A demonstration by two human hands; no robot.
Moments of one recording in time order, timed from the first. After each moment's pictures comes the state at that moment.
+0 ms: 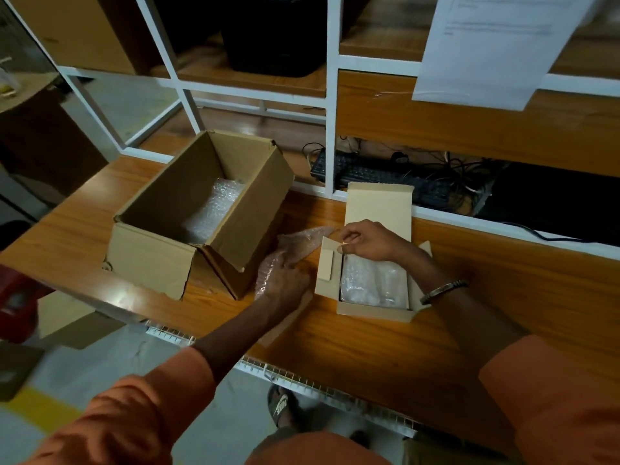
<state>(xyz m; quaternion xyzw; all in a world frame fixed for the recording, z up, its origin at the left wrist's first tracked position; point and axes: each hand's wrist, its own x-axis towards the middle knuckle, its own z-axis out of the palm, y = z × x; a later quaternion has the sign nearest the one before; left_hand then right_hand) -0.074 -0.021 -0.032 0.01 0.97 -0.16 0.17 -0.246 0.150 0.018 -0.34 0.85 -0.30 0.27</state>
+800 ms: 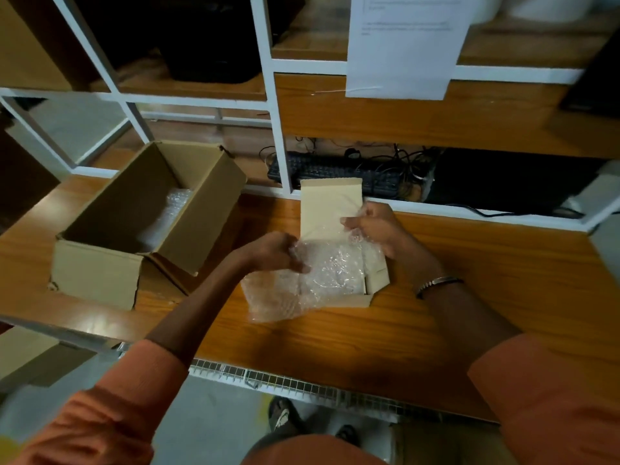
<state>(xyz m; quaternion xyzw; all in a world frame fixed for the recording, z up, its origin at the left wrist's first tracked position) -0.126 0.012 0.059 -0.03 0.91 0.37 0.20 -0.244 0.243 0.047 -0.03 0.77 -0.60 0.22</state>
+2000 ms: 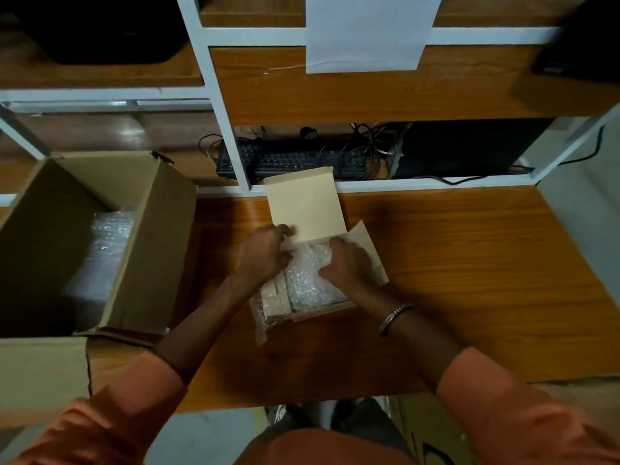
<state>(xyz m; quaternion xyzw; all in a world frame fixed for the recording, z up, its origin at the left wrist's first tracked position) -0.199 -0.007 -0.023 0.05 0.98 0.18 -0.01 -0.208 0.190 -0.041 -0.02 0.98 -0.16 0.10</state>
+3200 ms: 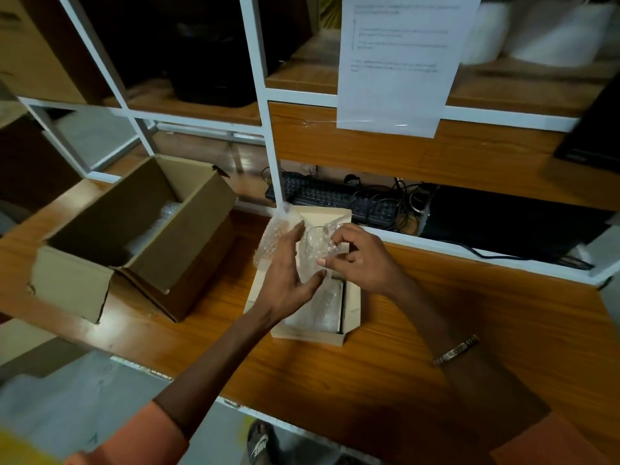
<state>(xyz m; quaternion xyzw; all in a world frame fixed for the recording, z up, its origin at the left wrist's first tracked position) -0.132 0.117 0.044 -0.05 0.89 0.42 -0.19 -0.244 0.281 0.073 -0.36 0.75 -0.53 0.12</state>
